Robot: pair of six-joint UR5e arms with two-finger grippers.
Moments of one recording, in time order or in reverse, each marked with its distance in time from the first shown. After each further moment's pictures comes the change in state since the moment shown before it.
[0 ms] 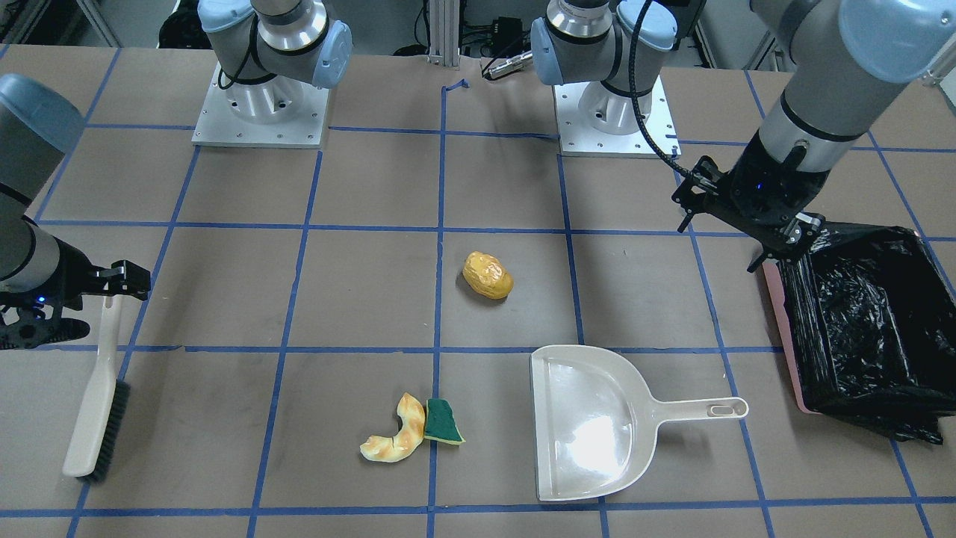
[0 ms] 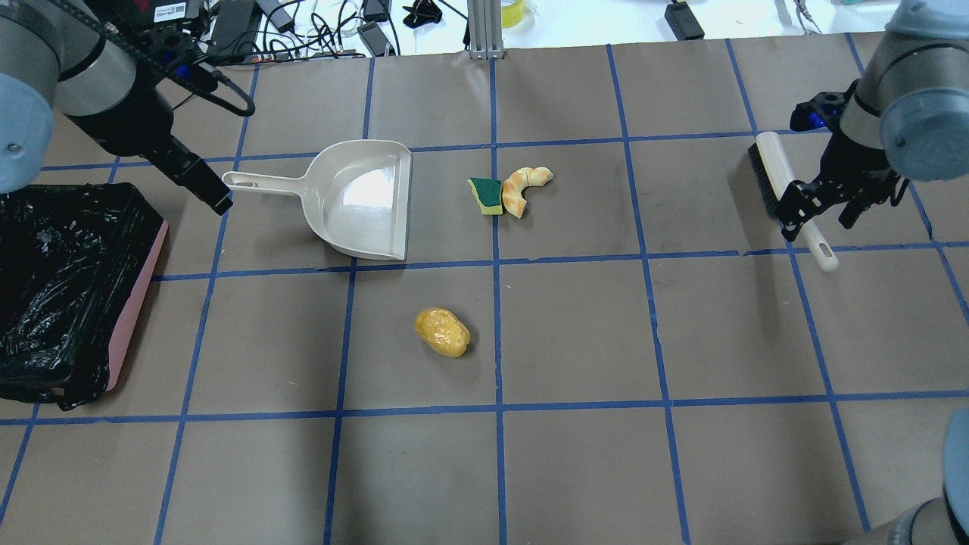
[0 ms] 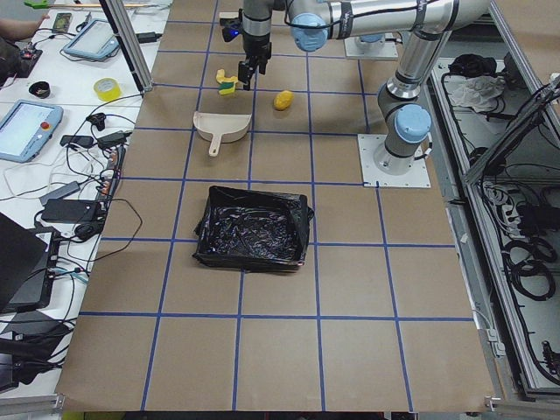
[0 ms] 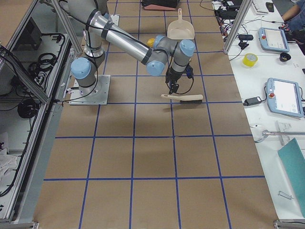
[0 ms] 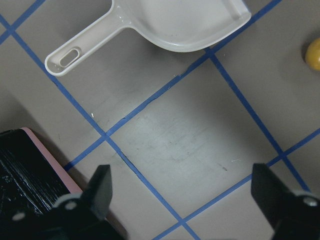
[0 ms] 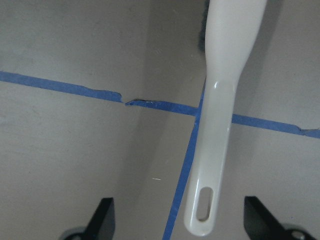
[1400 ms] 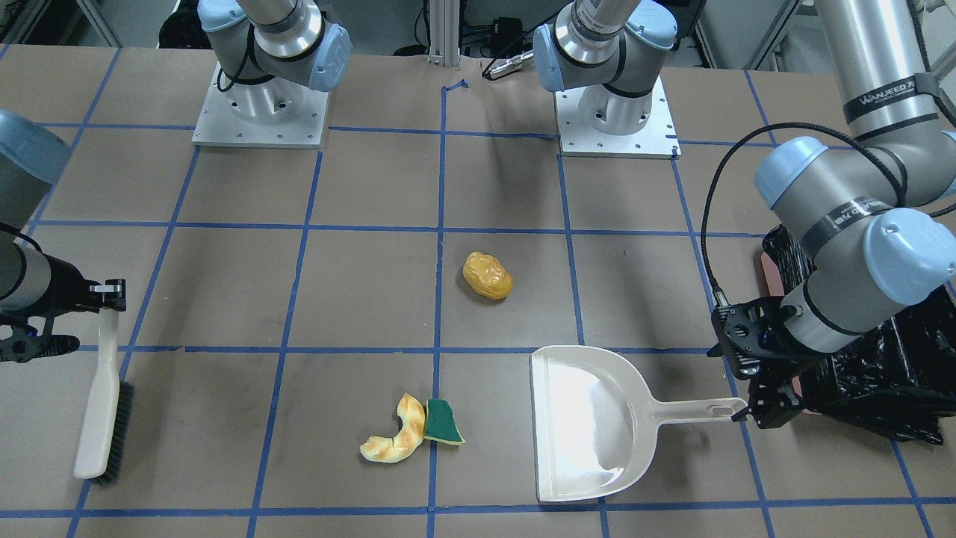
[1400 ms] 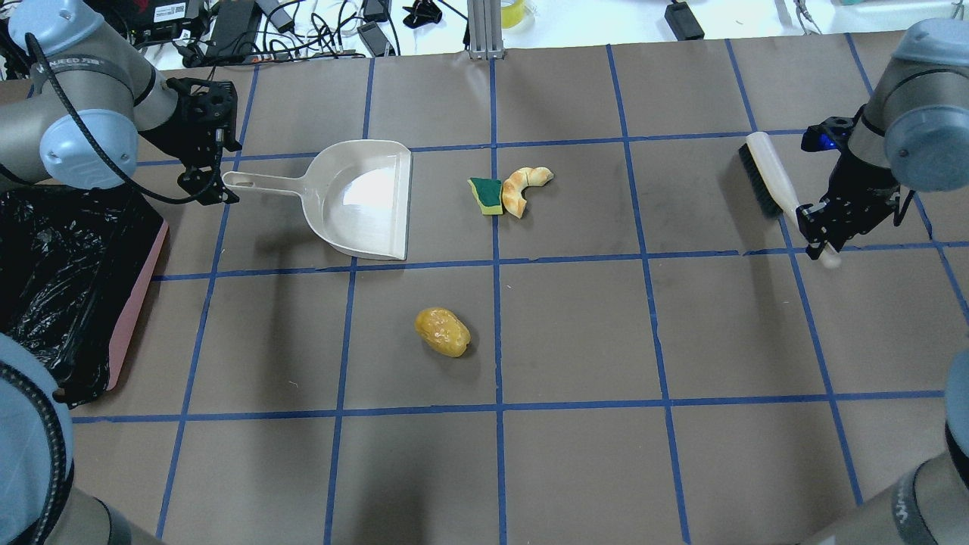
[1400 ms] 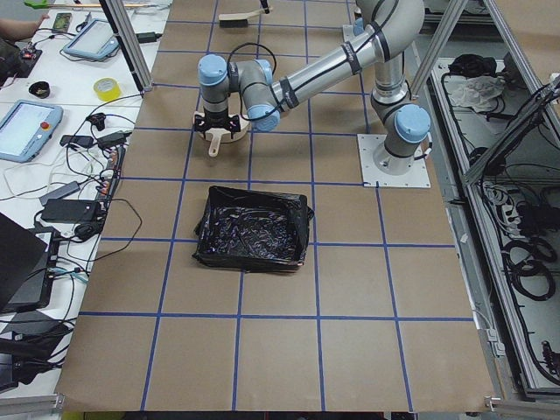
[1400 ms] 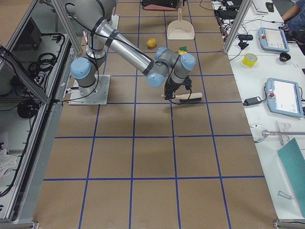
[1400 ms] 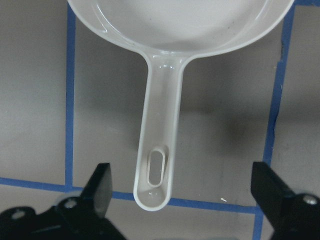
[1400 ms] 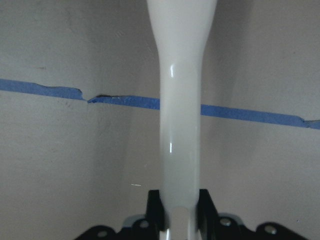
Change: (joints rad) left arm 0.078 -0.347 0.036 0.362 -0.120 0.855; right arm -0.042 0.048 -0.003 -0.007 -0.009 0.029
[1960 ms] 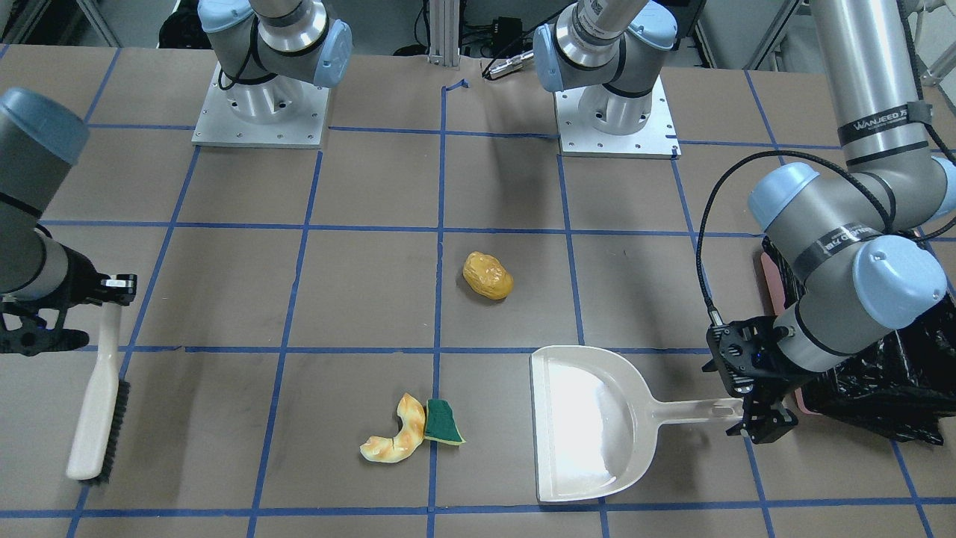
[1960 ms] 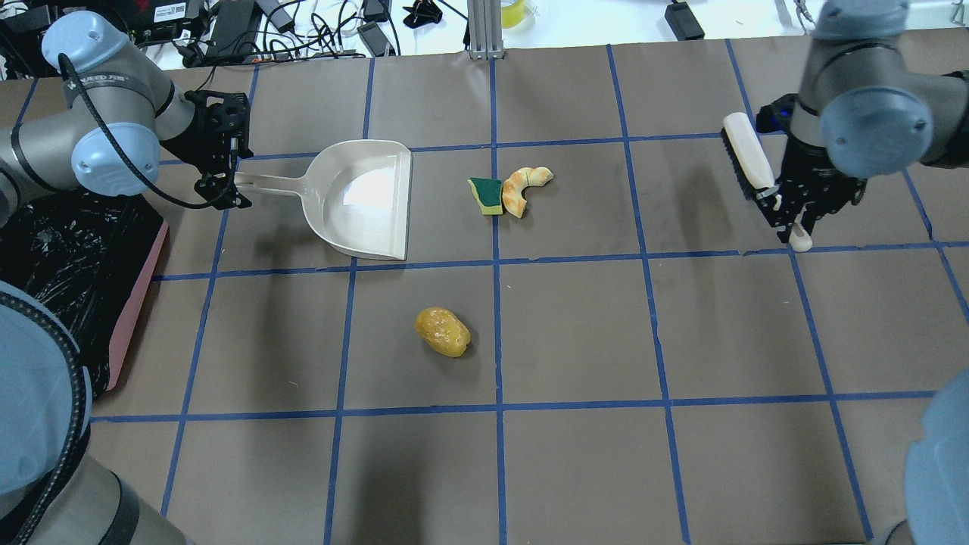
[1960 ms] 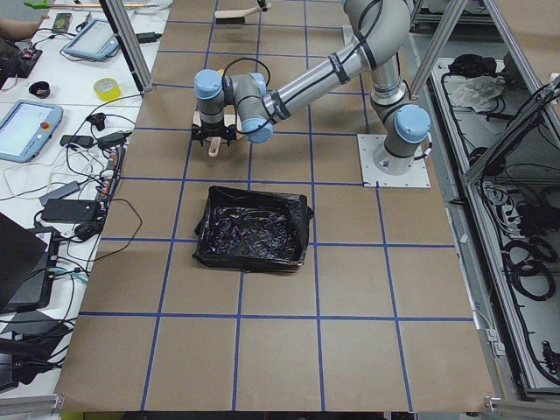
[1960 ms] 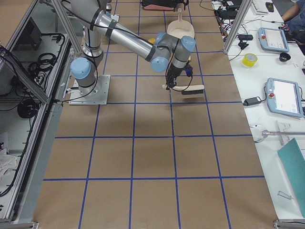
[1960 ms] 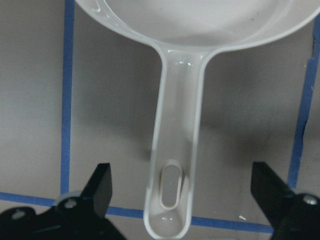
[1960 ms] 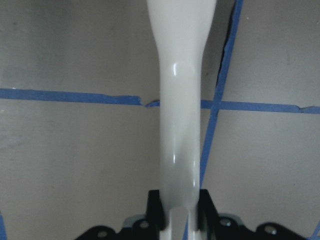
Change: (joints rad) left arm 0.000 -0.067 0.006 0.050 -0.007 -0.009; right arm 0.250 -0.050 -0.027 0.050 -0.145 0.288
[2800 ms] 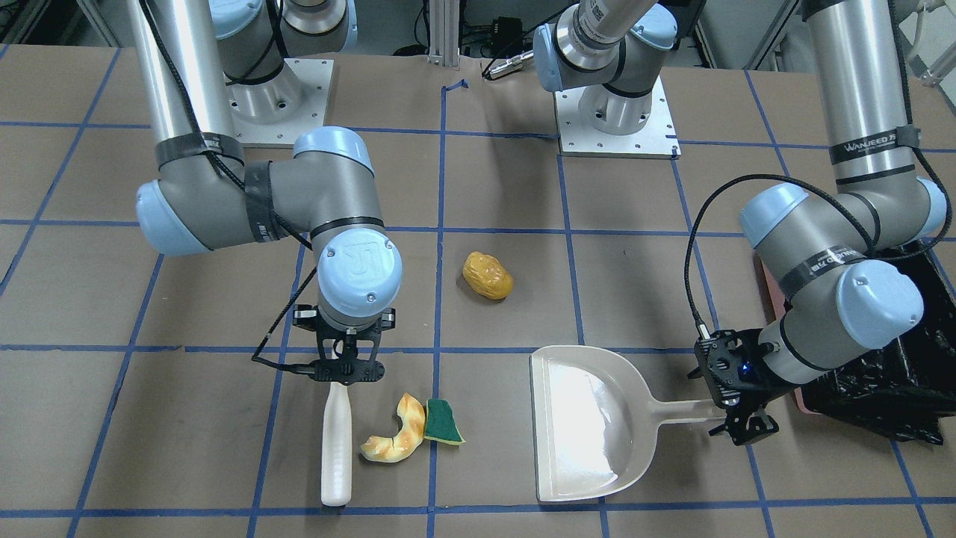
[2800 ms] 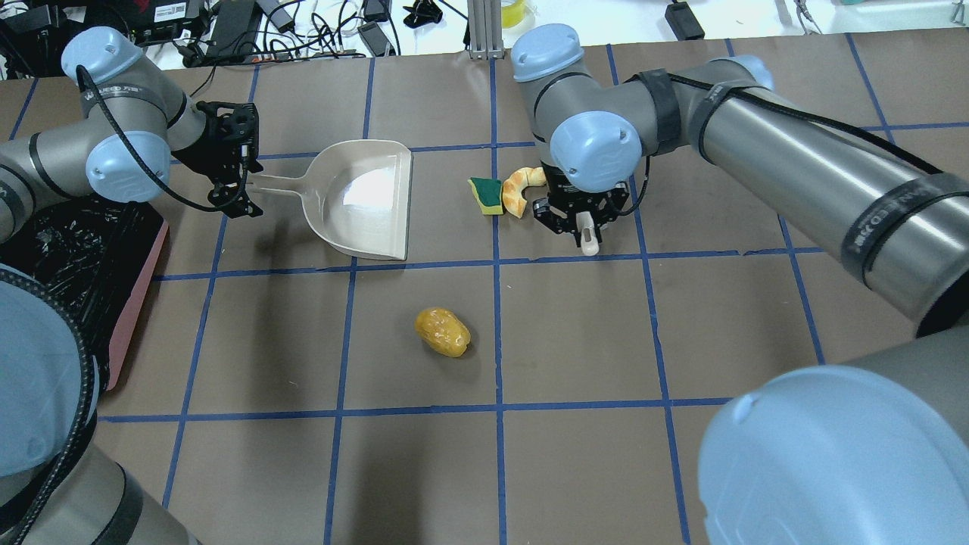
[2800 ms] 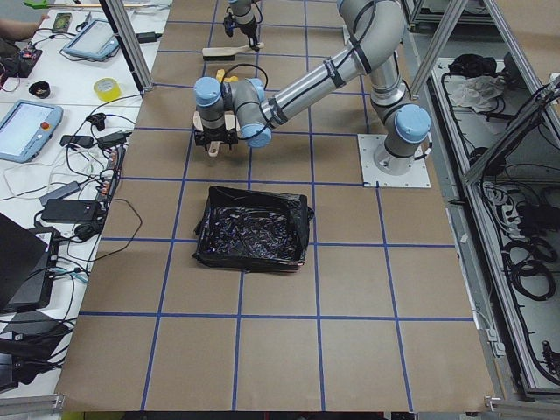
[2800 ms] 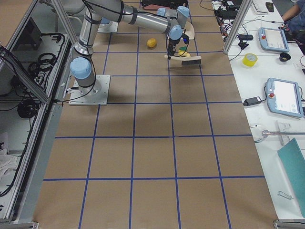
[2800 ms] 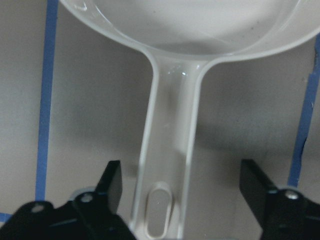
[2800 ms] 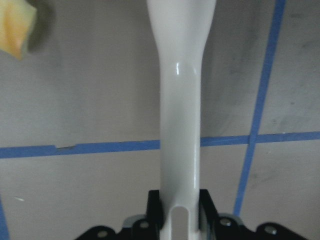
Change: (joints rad) left arm -0.003 -0.023 -0.009 -0.001 -0.019 -0.038; right arm 0.432 0.232 -0.233 0.072 0.118 0.508
